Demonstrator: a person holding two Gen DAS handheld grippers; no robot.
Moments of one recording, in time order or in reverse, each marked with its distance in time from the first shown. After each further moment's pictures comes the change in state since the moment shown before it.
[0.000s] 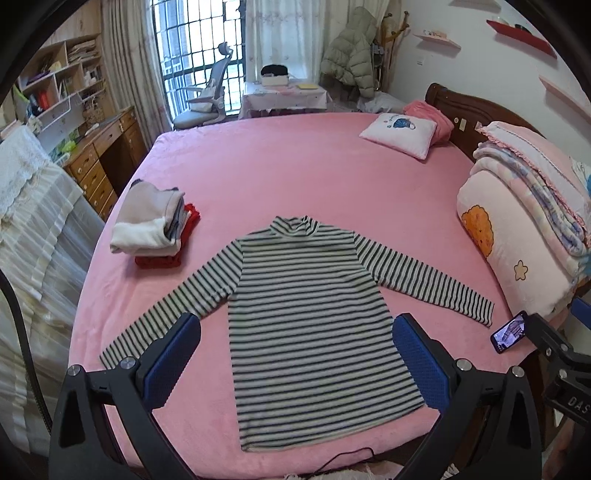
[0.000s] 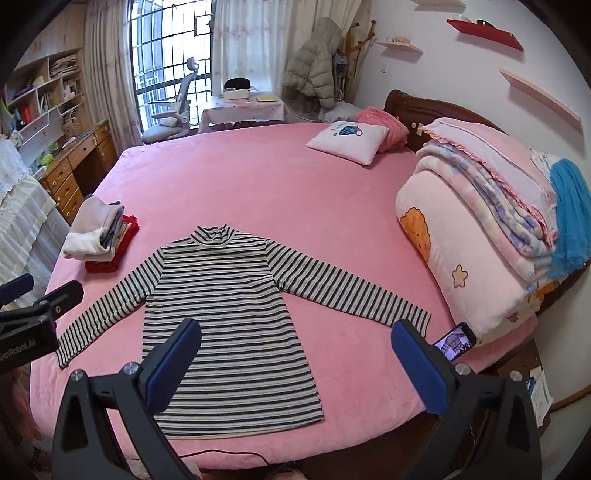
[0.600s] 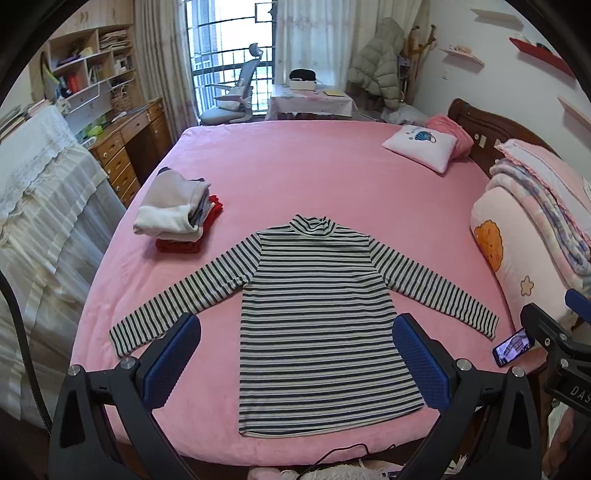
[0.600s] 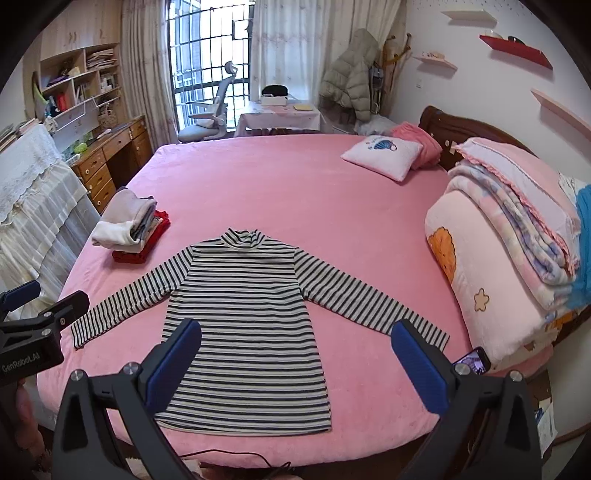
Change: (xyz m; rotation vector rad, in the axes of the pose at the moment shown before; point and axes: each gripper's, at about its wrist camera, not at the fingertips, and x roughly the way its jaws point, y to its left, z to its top) left arm -0.034 0.001 -0.027 -0.104 -0.033 0.060; right arm -0.011 0.002 0.001 -0.089 -0.048 0.118
